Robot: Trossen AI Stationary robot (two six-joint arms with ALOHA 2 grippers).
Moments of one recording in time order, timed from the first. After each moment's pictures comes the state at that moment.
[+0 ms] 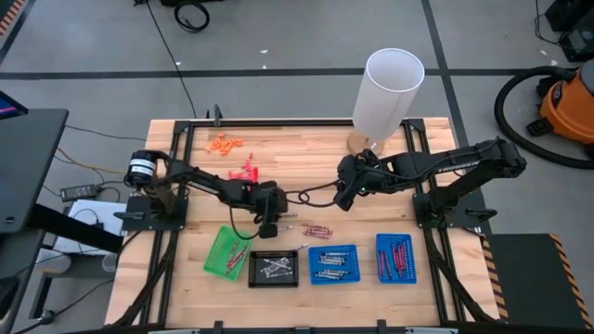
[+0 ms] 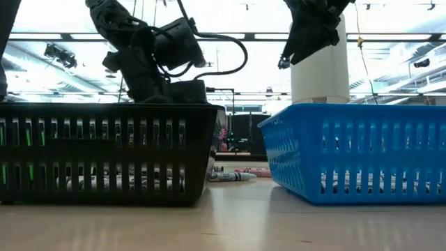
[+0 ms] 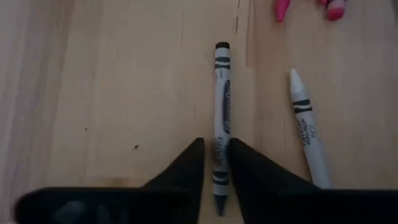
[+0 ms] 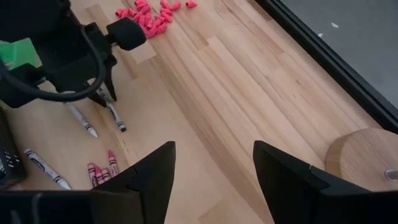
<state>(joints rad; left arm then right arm) -0.02 1.76 0.86 -0.17 -0.05 -0.04 0.12 1.34 1.18 -0.80 0.48 0.55</state>
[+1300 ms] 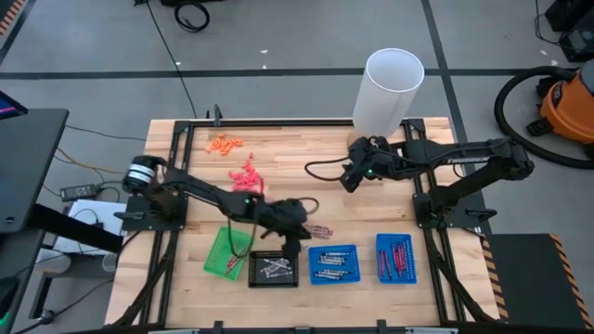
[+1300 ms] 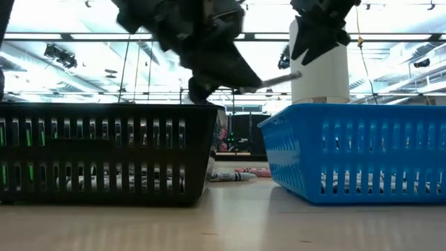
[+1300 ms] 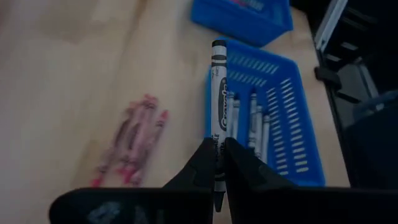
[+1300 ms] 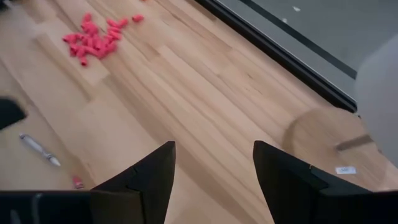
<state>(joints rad) -0.19 1.76 1.07 0.06 0.02 -0.45 0.01 1.26 1.18 -0.89 0.51 0.62</state>
